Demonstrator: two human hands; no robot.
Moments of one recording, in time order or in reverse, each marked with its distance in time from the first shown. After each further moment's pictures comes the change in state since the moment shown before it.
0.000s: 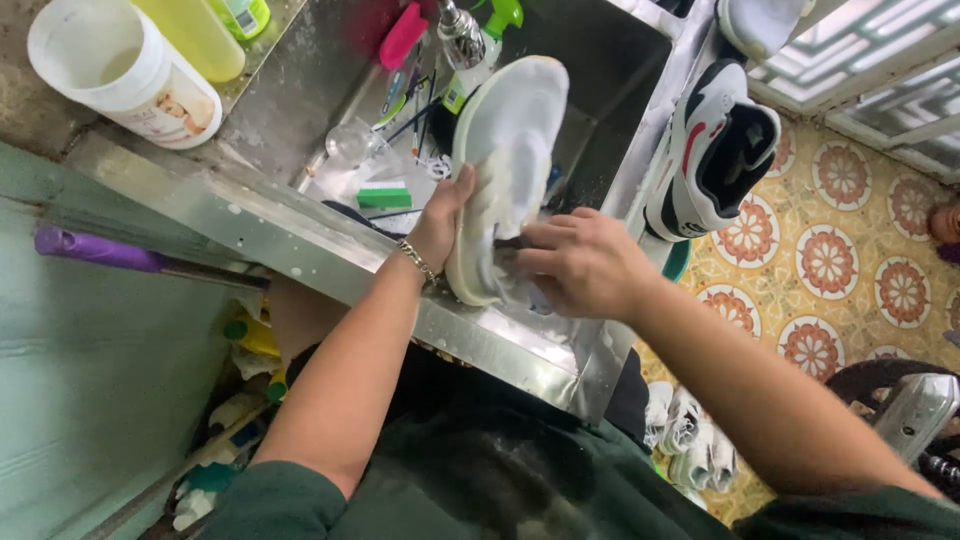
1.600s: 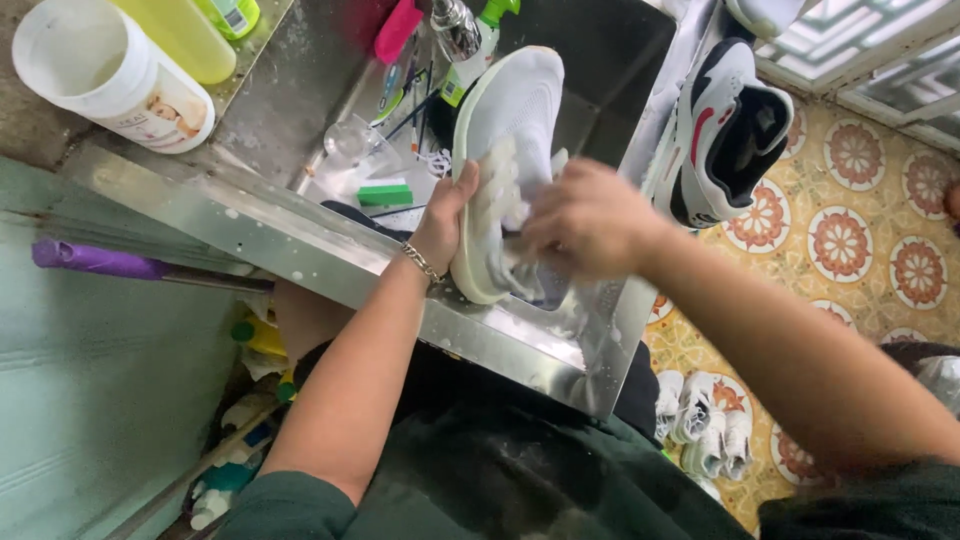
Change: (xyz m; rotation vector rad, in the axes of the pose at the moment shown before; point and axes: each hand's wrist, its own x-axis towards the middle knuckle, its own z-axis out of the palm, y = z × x) left_hand -0.030 0.050 0.044 0.061 0.052 -0.008; right_hand 0.031 0.031 -0.027 0.028 -0.142 -0.084
